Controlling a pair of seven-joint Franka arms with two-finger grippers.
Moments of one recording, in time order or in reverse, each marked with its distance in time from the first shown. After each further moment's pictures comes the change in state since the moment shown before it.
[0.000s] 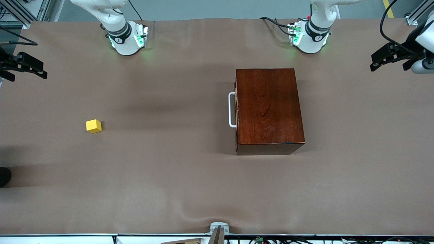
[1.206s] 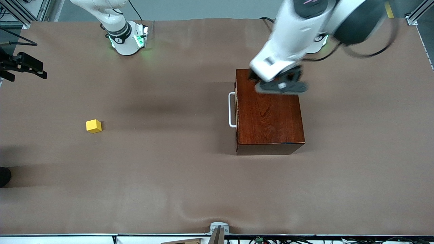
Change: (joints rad) left arm -0.345 0.418 -0.318 0.206 0.078 0.183 -0.603; right arm -0.004 0.000 0.002 -0.001 0.001 0.000 0.000
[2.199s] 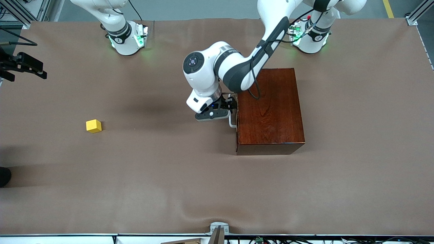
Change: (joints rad) left arm -0.564 0.433 0.438 0.140 0.093 0.215 -0.275; right arm 0.000 0.000 0.000 0.000 0.000 0.000 0.000
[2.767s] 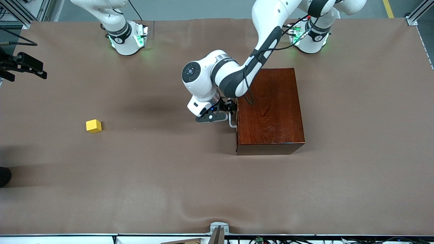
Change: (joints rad) left arm -0.021 0.049 -0.001 0.001 0.001 0.001 0.000; right arm 0.000 0.000 0.000 0.000 0.000 0.000 0.000
